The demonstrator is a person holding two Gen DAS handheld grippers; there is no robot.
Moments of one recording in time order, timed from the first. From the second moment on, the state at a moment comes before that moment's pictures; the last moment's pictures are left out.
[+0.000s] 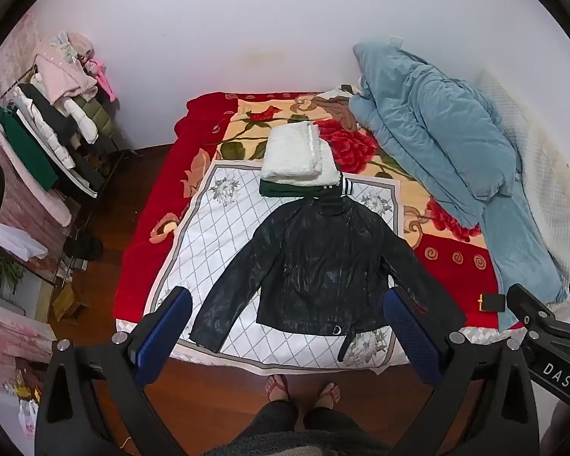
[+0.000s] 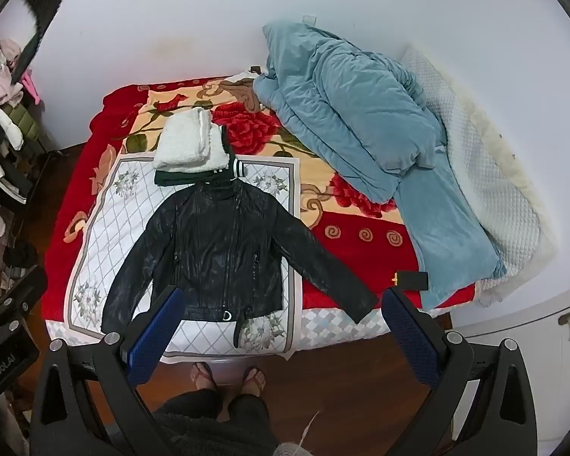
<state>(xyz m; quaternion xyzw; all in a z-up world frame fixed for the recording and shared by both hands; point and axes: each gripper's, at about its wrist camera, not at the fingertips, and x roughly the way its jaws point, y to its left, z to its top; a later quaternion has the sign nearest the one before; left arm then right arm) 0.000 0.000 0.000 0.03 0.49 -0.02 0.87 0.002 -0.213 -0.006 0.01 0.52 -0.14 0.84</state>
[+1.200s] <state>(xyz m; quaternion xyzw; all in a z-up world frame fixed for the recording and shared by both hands) 0.003 -0.011 0.008 0.03 0.49 -0.02 0.87 0.007 -0.208 0.006 0.01 0.52 -0.13 0.85</state>
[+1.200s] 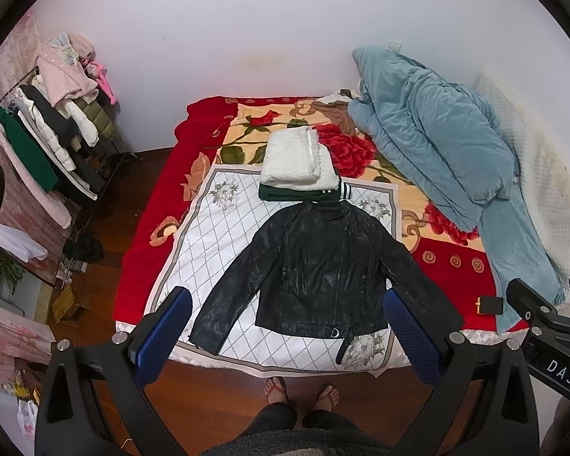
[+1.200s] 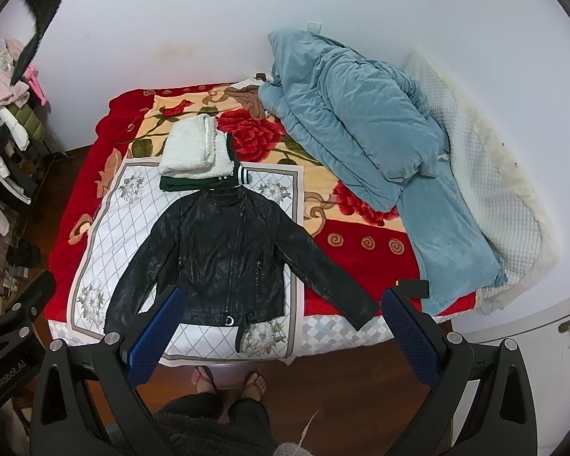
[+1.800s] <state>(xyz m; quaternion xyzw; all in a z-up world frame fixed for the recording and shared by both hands) 0.006 -0.012 0.017 0.03 0.48 -0.02 0.87 0.003 -0.209 0.006 0.01 0.51 -0.13 0.85</state>
